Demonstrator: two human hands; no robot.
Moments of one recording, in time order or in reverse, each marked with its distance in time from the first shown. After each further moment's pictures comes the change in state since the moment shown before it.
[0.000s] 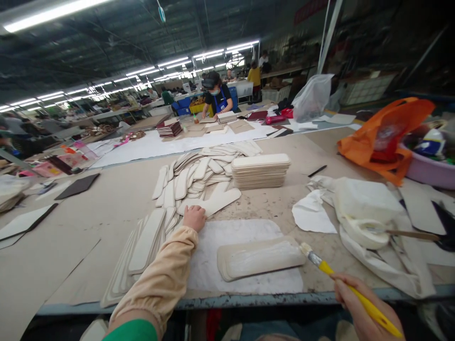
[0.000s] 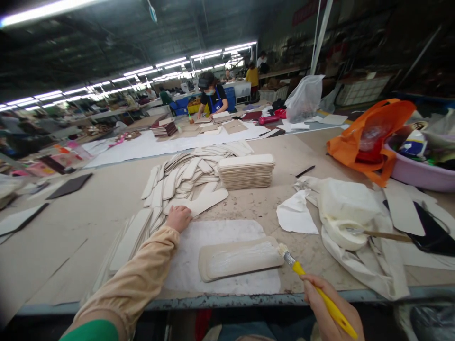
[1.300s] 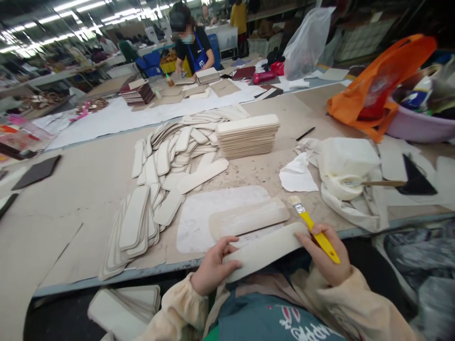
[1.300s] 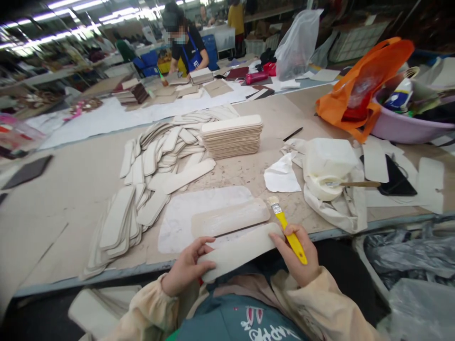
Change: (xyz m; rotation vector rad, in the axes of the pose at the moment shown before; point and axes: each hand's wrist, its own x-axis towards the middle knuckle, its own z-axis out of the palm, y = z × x) left_hand -0.189 0.127 -0.039 -1.576 -0.551 -0.064; right_hand -0.010 0.004 0.021 0.294 -0.094 0.130
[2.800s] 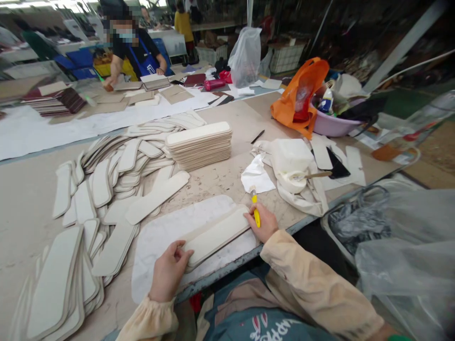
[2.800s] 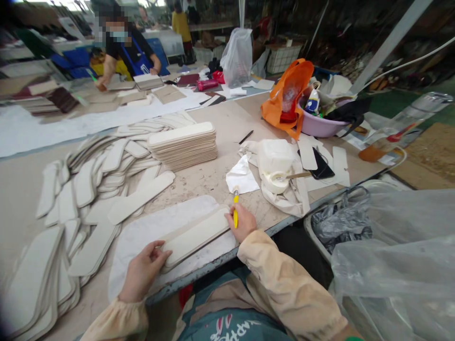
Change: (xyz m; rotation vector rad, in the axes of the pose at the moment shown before) left_hand 0.066 -0.015 -0.053 0.804 0.348 -0.109; right_hand 0.068 0.031 0.042 -0.612 -0.070 -0.175
